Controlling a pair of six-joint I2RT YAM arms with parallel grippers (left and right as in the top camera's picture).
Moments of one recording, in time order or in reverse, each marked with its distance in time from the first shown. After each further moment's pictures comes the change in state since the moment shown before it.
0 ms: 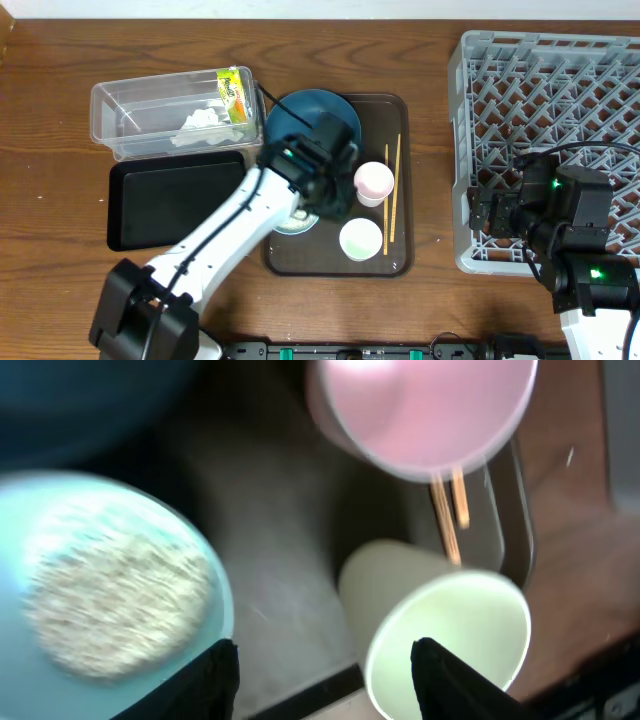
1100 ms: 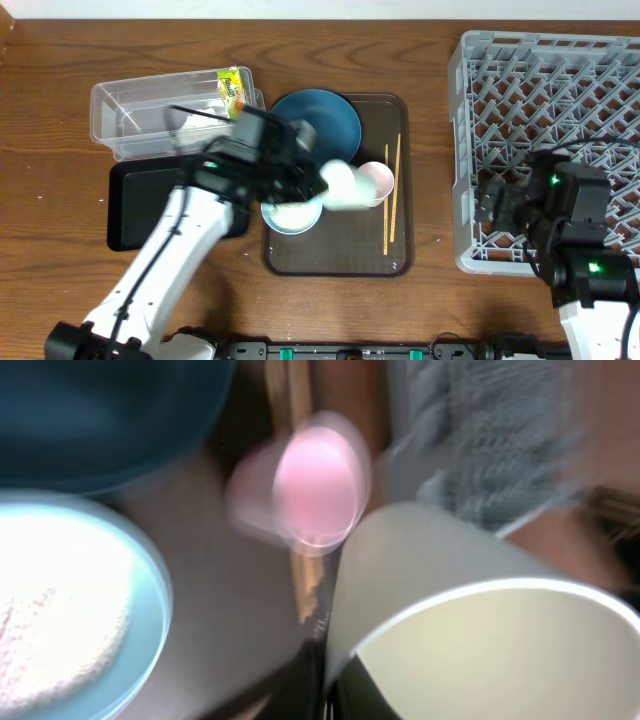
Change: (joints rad) left arm 0.348 -0.219 -0.148 0.261 0.514 -0.163; right arm 0.000 0.045 0.000 0.058 -0.007 0.071
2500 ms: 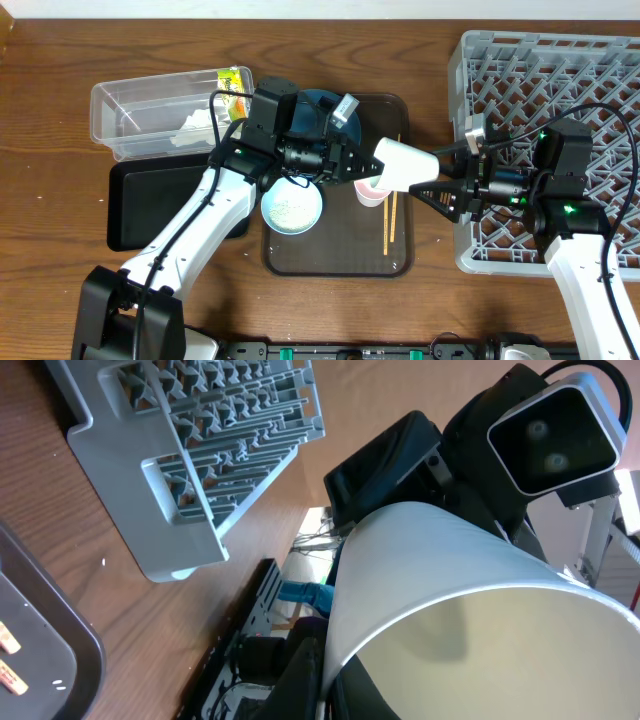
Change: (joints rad) left arm -0.100 0.159 0.003 0.521 0.544 -0.329; right arm 0.000 0.270 0.002 0.408 -1.196 -0.268
